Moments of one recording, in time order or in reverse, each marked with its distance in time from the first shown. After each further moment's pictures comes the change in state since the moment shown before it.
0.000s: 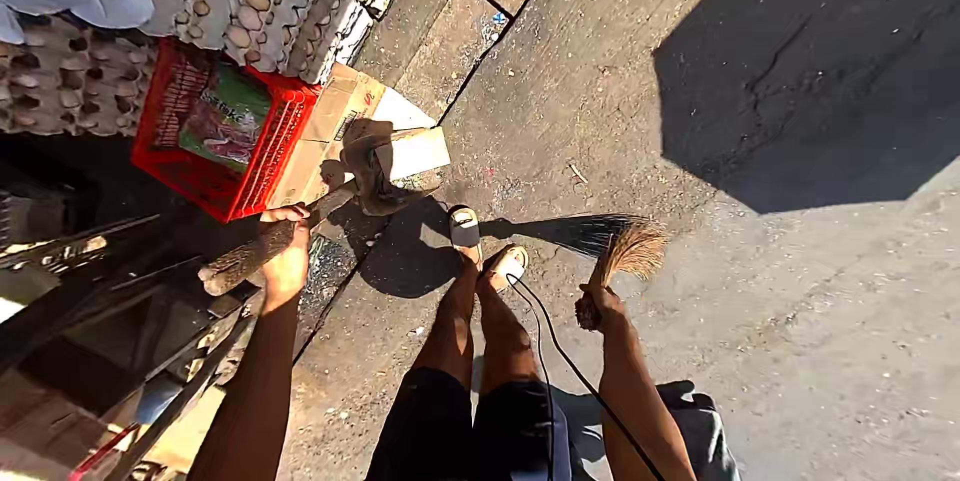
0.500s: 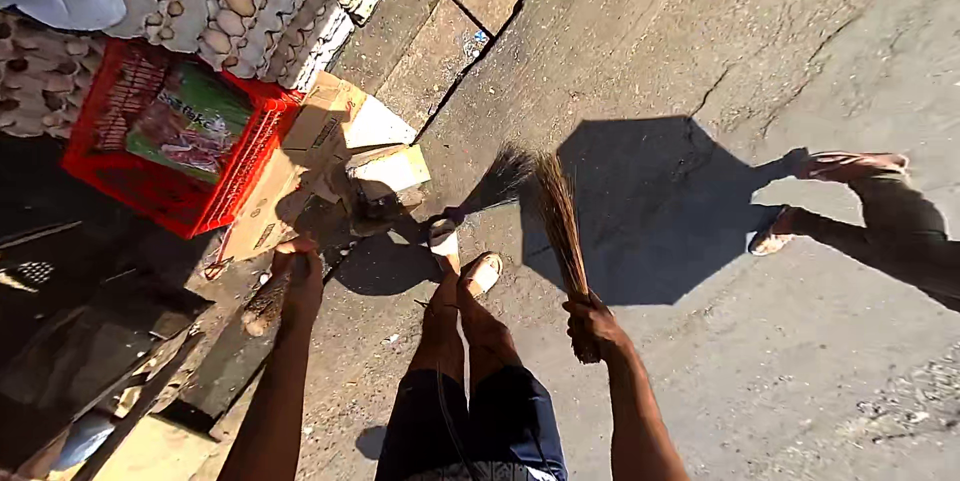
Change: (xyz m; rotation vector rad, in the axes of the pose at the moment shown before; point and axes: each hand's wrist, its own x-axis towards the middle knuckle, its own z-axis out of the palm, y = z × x) left_hand -0.009 0.004 0.008 0.120 -0.046 -0.192; right_hand -0.122 -0.077 0.000 -0.153 -0.133 -0.137
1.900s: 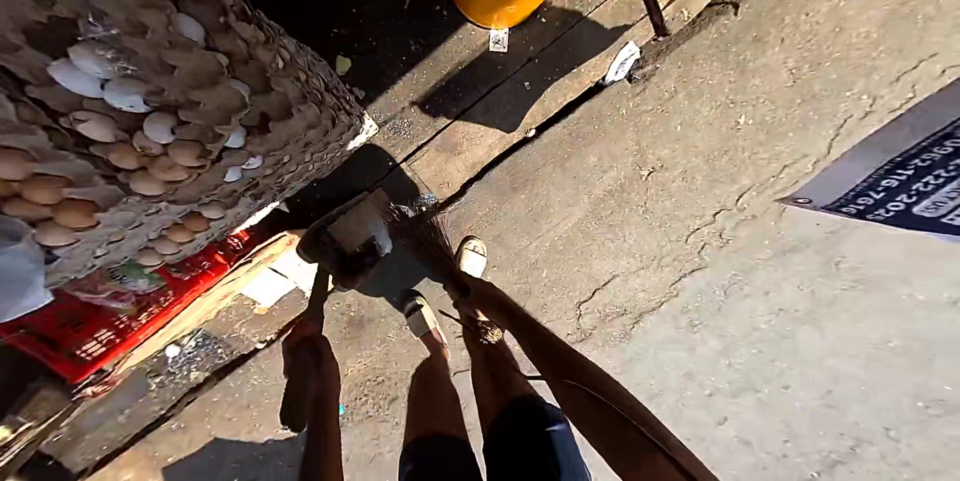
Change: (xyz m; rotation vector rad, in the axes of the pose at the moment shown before) left_hand 0.310 0.291 0.286 0.071 0.433 -0.307; right_hand 0.162 -0.719 0.022 -1.172 -0.529 -0.252
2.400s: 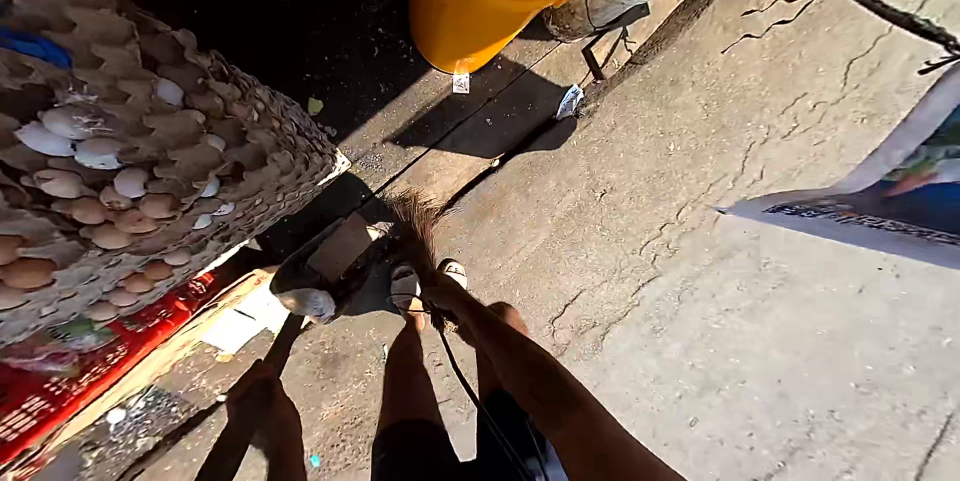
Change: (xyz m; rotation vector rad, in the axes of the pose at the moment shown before) left_hand 0.021 0.026 -0.006 -0.267 0.158 -0.041; right_hand 0.047 -0.021 -0.040 0.182 0.134 -0.010
